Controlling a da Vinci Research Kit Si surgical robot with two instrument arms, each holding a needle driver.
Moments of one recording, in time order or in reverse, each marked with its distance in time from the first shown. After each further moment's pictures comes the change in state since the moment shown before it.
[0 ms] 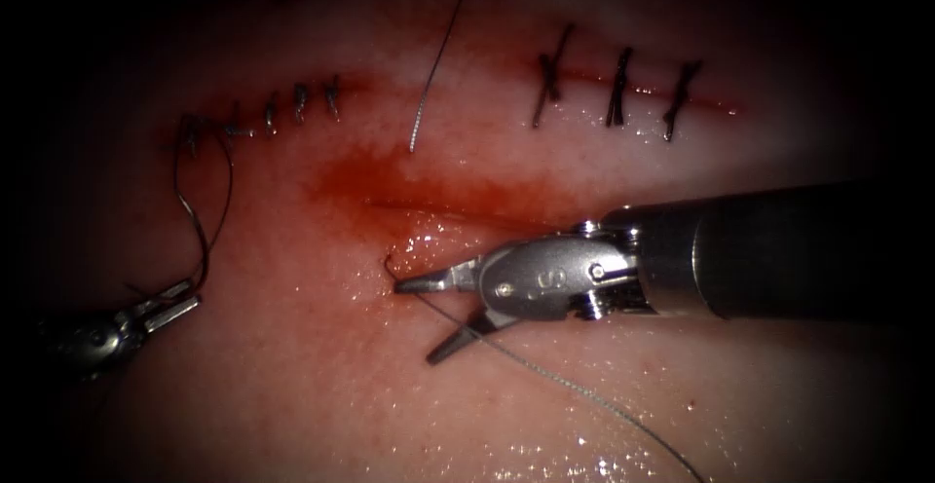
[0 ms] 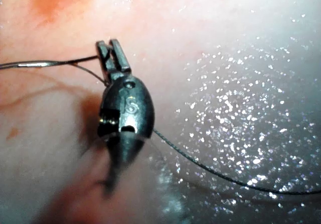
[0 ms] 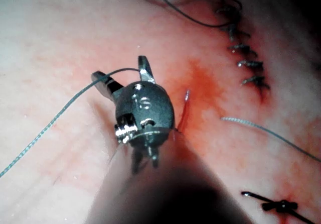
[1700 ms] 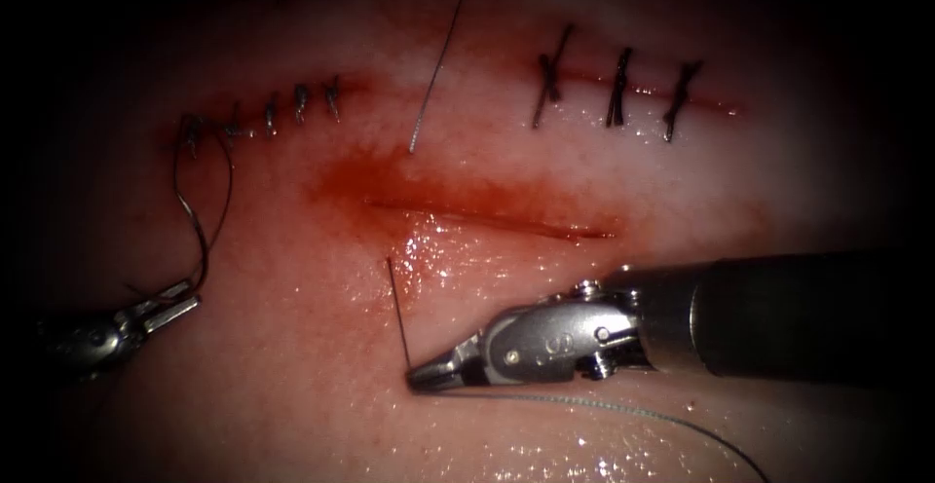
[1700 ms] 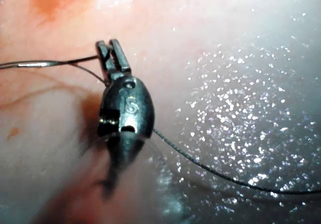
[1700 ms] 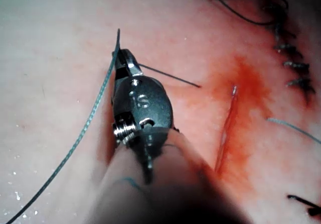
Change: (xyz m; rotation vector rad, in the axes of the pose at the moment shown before) right arm 0.000 -0.008 0.000 0.206 0.022 -0.098; left arm 0.000 0.000 0.000 -0.003 0.002 0.002
